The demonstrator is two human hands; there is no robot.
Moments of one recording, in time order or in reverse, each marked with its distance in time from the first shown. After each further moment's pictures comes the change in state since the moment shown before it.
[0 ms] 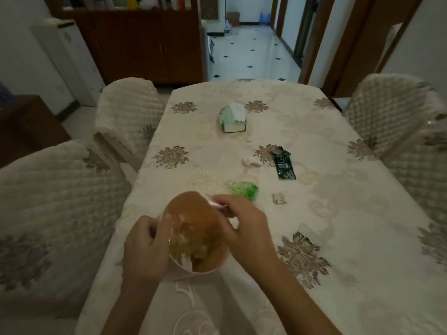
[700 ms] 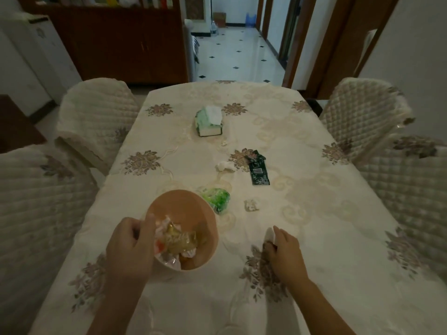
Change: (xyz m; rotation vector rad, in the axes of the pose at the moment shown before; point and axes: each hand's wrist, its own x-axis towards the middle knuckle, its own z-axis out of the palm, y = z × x) left_hand -0.002 0.028 0.053 -0.005 0.038 -0.001; right_hand -0.056 0.195 -0.069 -0.500 -0.191 0.621
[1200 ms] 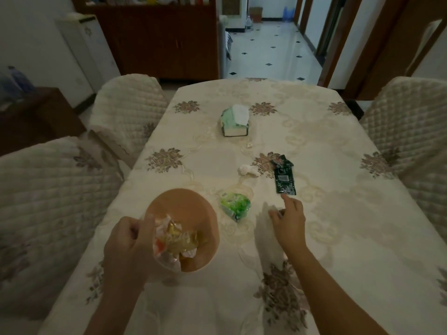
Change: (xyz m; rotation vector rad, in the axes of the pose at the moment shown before) left_hand 0.013 -0.003 -0.004 0.038 0.121 -0.073; right_hand 0.083 -0.063 -0.008 0.372 0.202 -0.144
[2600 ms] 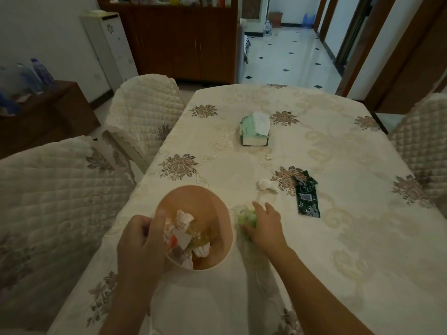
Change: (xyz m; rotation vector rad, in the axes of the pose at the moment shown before) left_hand 0.042 -0.001 0.014 -0.093 0.042 -0.071; right_hand 0.031 -0.047 0.071 -0.292 -0.441 -0.031
